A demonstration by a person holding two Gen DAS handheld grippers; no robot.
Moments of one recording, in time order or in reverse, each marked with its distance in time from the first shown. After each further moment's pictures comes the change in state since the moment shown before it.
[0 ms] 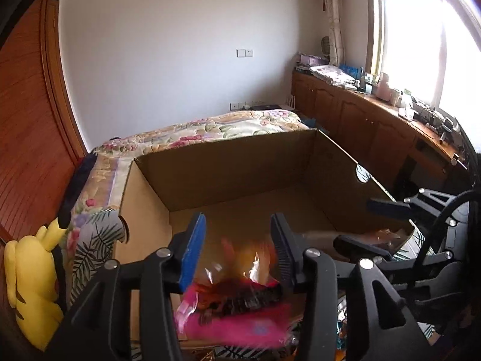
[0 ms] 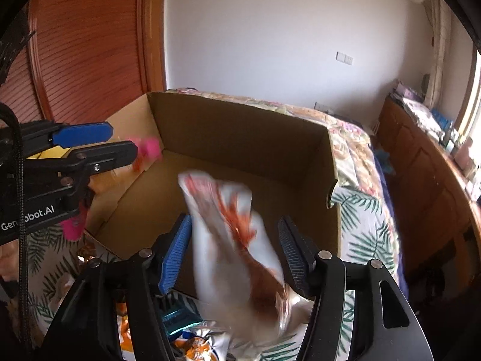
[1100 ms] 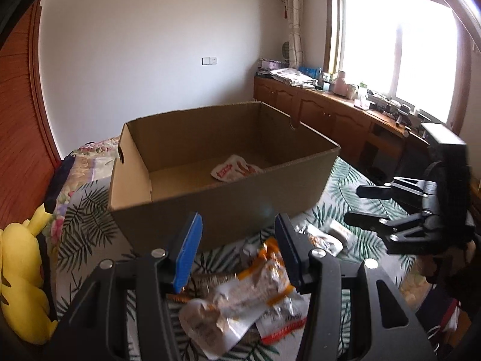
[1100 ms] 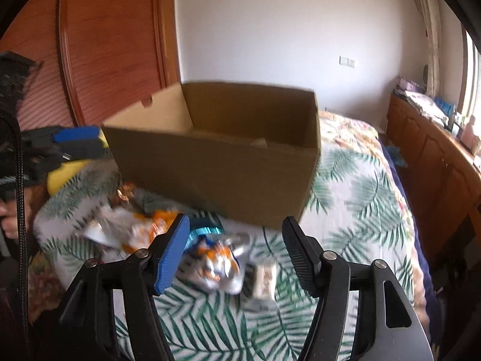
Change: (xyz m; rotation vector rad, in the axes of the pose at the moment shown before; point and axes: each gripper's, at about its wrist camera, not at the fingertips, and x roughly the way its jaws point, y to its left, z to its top) left arm -0.087 0.000 -0.104 0.063 -0.038 -0.178; right arm -0.066 0.008 -0.120 0.021 -0.077 0.070
